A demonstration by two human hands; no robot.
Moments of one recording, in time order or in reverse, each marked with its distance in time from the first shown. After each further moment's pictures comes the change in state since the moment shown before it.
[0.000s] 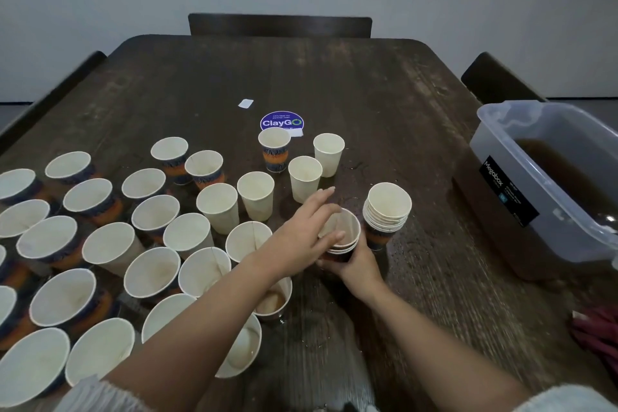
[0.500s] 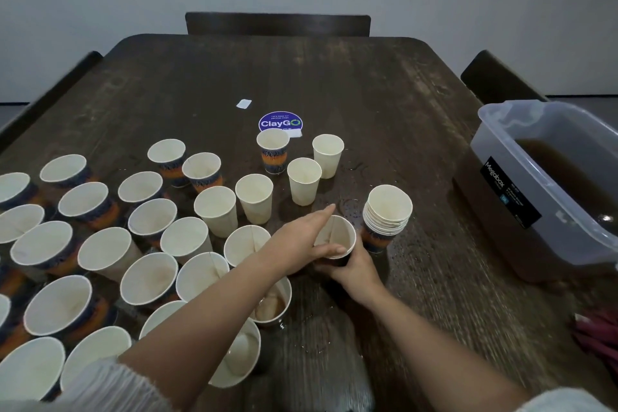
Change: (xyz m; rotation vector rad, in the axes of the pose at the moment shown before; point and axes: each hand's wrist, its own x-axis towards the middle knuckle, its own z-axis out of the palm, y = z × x) left_hand 0.013 -0.013 0.004 0.073 -0.221 -0.206; right_hand 0.001 0.004 -0.001 0.028 -0.070 -0.027
